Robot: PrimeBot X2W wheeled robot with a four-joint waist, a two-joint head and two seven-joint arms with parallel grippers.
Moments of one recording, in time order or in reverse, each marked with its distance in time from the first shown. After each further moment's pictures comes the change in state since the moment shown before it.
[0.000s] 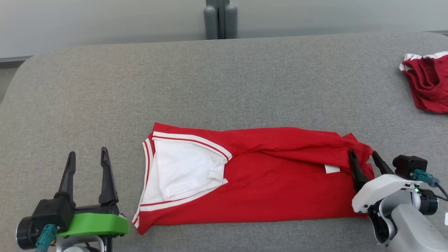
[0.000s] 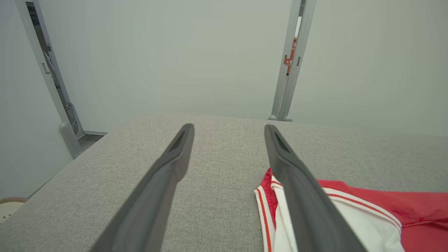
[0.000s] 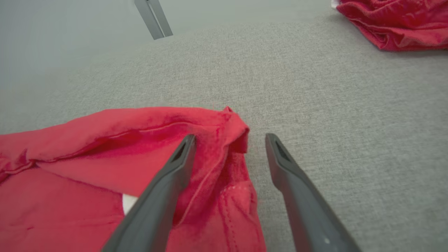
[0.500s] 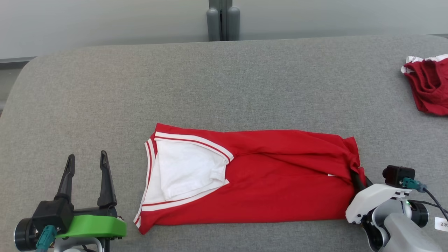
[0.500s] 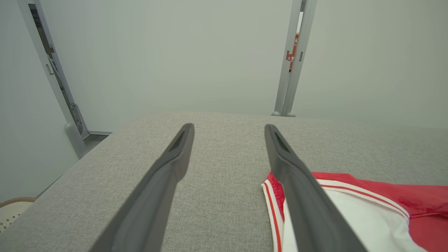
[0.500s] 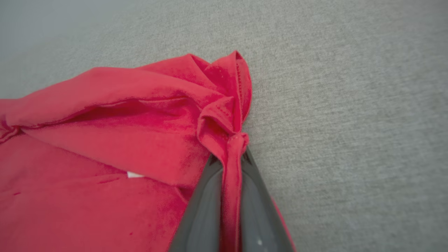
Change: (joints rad) left arm 0.000 -0.031 0.059 0.028 0.061 -0.062 0.000; right arm -0.041 0.017 0.110 0.177 0.102 0.000 -0.004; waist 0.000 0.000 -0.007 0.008
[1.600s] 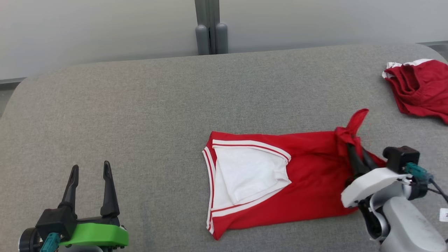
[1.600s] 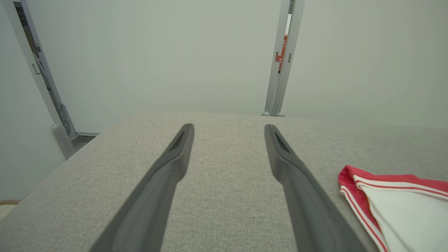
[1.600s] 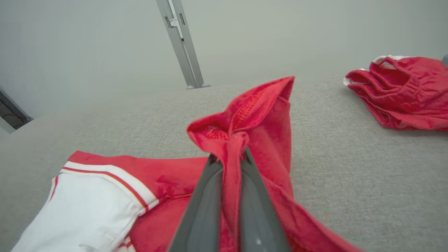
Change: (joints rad) left arm 0.035 -0.002 -0.004 0.014 -0.010 0.004 0.000; right arm 0.072 -0.047 -0.047 -0.372 -0.111 0.000 0.002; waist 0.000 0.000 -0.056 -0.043
